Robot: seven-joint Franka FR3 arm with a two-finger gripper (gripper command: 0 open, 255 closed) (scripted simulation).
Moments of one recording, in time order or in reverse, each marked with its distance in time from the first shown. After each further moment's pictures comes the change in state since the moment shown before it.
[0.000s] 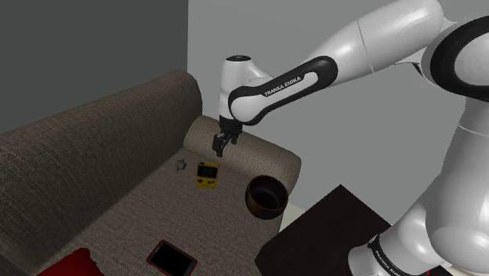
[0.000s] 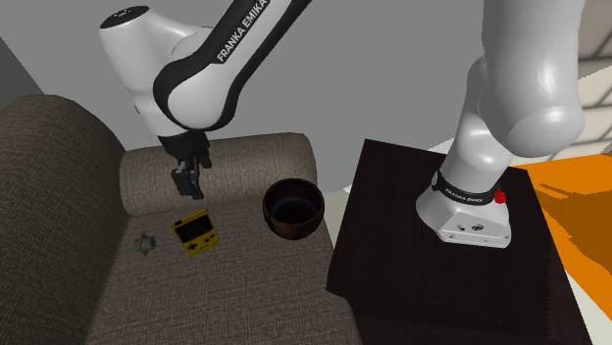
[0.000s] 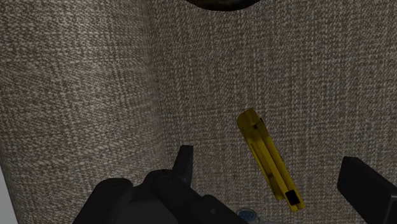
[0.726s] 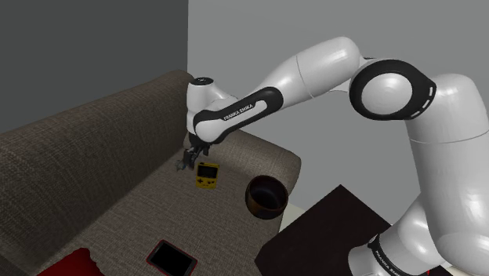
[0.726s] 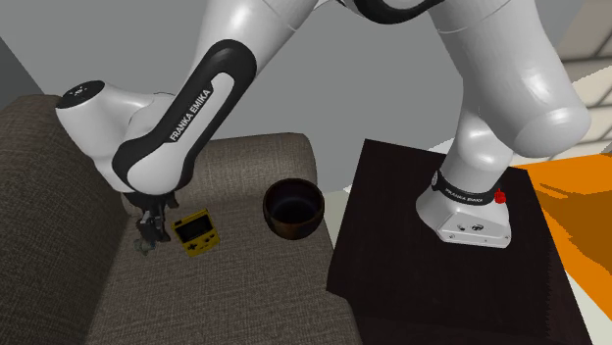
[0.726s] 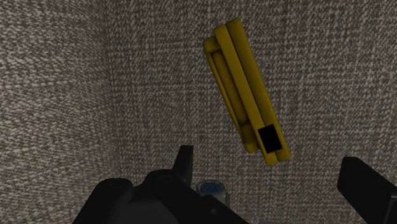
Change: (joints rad) arm 0.096 0.376 -0.005 0.372 -0.068 0.015 0.013
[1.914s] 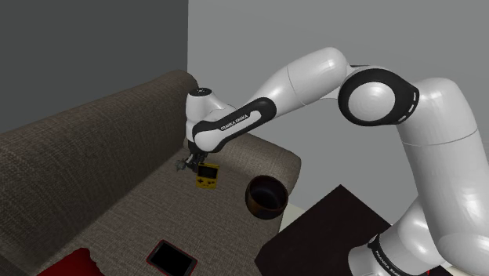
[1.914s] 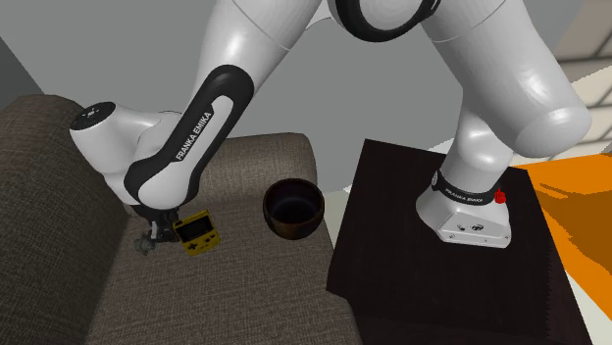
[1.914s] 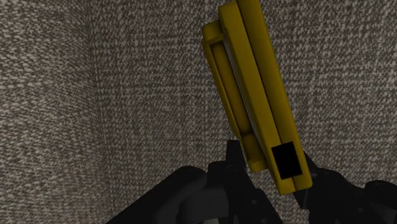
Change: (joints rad) arm 0.009 0.070 -0.010 0.024 -0.012 0.046 0.006
